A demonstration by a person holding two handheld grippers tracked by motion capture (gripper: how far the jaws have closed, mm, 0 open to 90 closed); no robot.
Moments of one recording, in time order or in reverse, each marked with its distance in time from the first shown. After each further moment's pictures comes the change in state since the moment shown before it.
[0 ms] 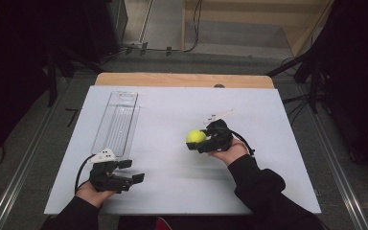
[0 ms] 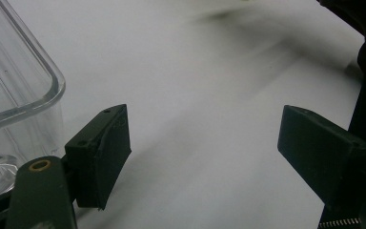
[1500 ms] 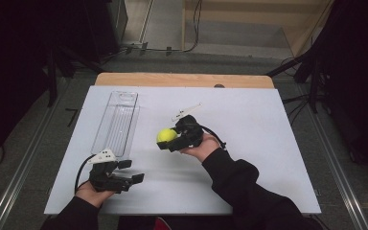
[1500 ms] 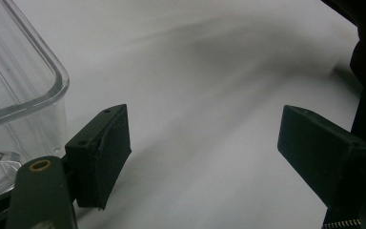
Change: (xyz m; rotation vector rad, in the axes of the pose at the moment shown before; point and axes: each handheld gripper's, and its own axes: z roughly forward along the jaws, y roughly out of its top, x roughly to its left) left arm 0.001 -0.001 0.000 0.002 0.003 0.007; right arm 0.047 0.052 0.047 0.007 0.120 -0.087
